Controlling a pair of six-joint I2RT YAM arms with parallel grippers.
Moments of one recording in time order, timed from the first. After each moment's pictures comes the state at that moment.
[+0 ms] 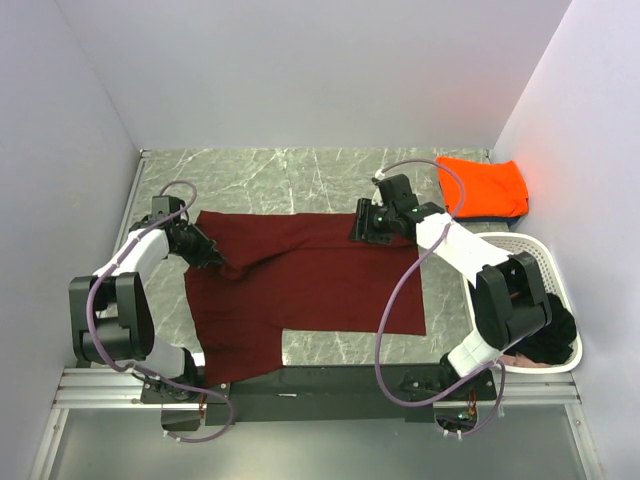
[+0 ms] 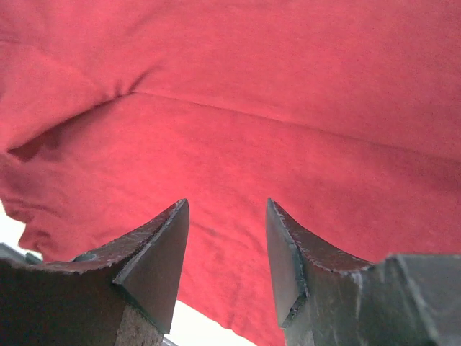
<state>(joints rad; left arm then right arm) 0.10 1.48 0.91 -0.58 0.35 -0.78 0.40 1.59 1.12 -0.42 -0.21 0.47</state>
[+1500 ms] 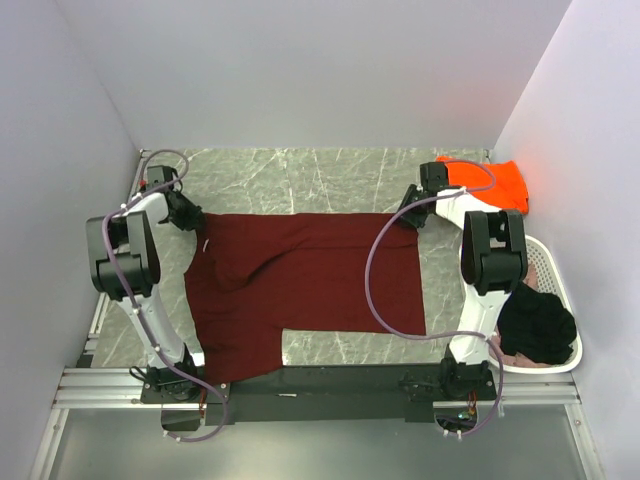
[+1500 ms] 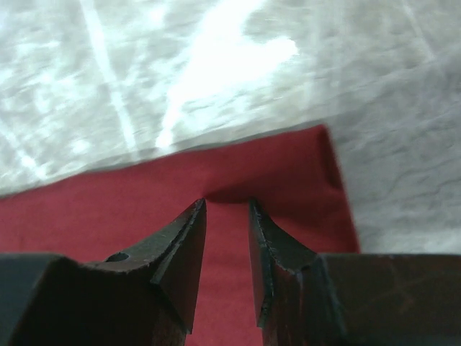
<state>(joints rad) 0.17 1.94 1.29 -0.36 0.13 -0.72 0.06 1.97 1.33 -0.35 -0.17 0.57</state>
